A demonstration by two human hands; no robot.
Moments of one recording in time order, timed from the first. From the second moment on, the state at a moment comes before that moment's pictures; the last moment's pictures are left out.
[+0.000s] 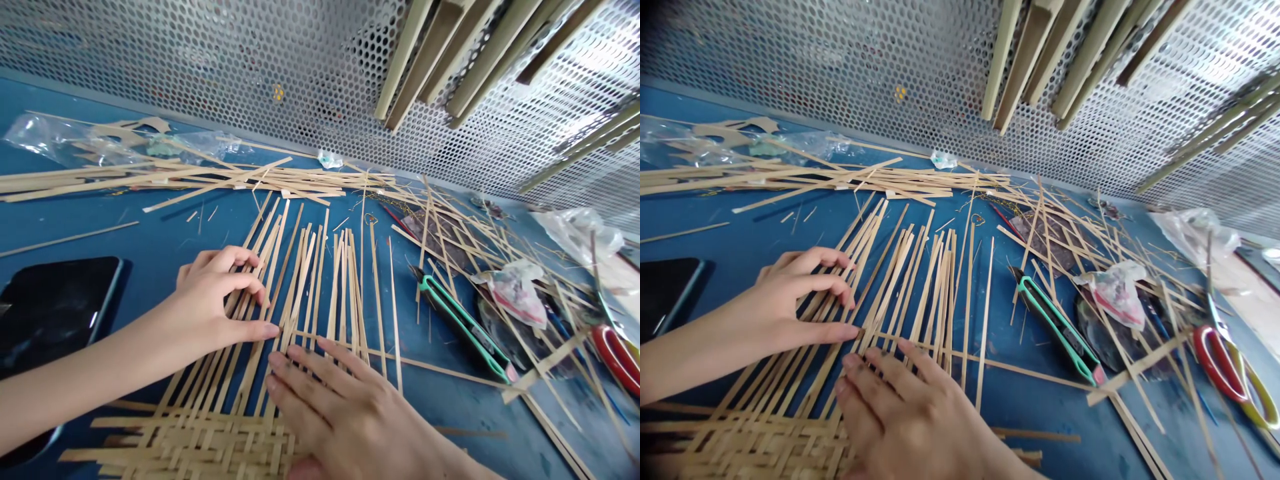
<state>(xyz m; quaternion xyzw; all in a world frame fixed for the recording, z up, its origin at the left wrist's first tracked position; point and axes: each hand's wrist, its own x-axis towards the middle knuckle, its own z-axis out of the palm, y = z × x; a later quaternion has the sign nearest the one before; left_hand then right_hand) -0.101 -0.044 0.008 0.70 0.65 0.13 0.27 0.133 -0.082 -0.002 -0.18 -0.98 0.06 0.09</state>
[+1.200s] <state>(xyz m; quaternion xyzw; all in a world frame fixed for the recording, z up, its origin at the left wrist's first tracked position) -0.102 -0.044 0.012 0.68 0.65 0.15 0.31 0.134 -0.077 -0.002 -0.17 -0.98 0.07 0.08</state>
